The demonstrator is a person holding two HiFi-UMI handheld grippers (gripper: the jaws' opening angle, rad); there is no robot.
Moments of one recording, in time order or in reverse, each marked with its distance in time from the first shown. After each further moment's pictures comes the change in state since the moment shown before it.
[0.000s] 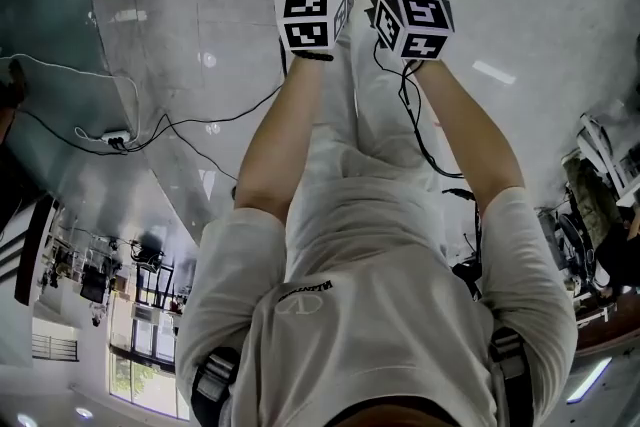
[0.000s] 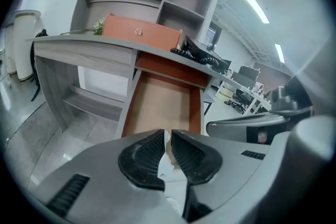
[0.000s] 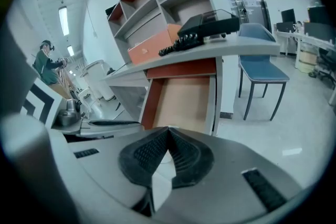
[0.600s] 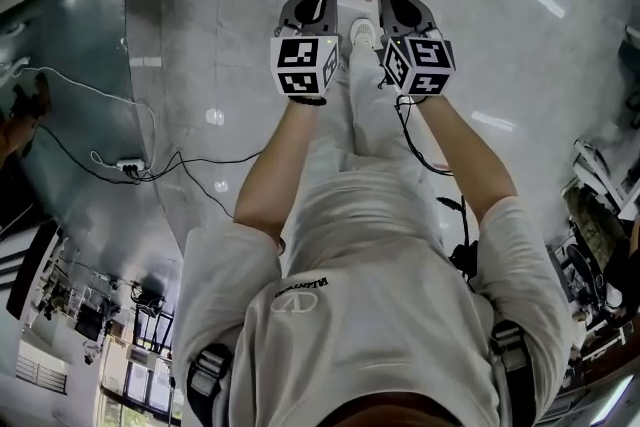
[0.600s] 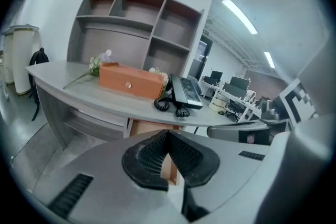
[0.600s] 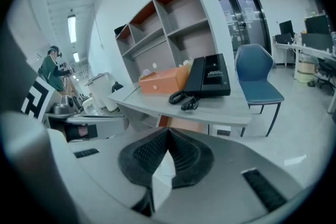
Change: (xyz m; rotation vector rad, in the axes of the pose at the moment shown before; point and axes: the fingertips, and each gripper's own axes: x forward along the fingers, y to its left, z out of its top) left arm -0.124 -0.046 0.095 0.033 -0.128 -0.049; right arm -0.117 0.033 0.079 -0.020 -0.115 0.007
